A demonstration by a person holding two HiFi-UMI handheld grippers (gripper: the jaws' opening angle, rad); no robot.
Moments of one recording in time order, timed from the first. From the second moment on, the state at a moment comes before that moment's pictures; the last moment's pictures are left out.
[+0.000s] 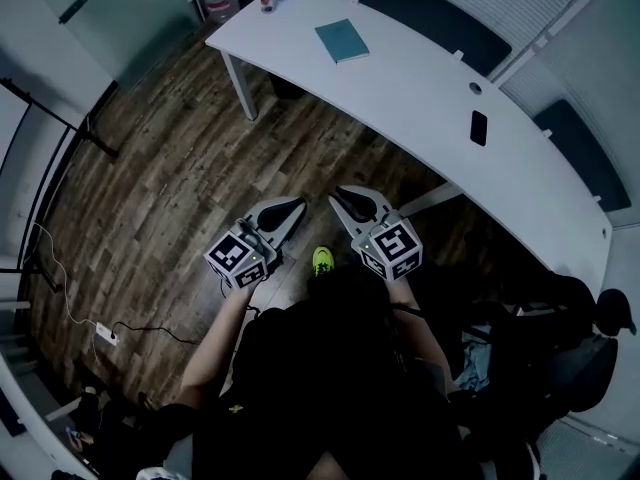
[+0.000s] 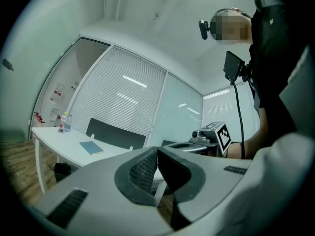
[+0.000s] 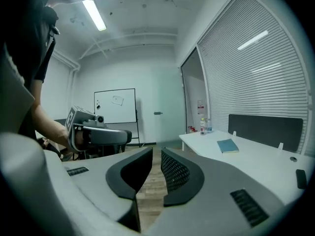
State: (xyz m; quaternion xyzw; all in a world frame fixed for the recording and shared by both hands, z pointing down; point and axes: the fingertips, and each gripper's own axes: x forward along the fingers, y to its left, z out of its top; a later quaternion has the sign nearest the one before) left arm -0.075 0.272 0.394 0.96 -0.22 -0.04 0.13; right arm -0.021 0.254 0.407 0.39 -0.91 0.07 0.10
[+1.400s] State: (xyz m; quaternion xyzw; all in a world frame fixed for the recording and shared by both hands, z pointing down) left arm -0.009 0.050 0.398 0.96 -0.25 -0.02 0.09; right arm 0.050 0.047 0.417 0.37 -0.92 0.08 0.10
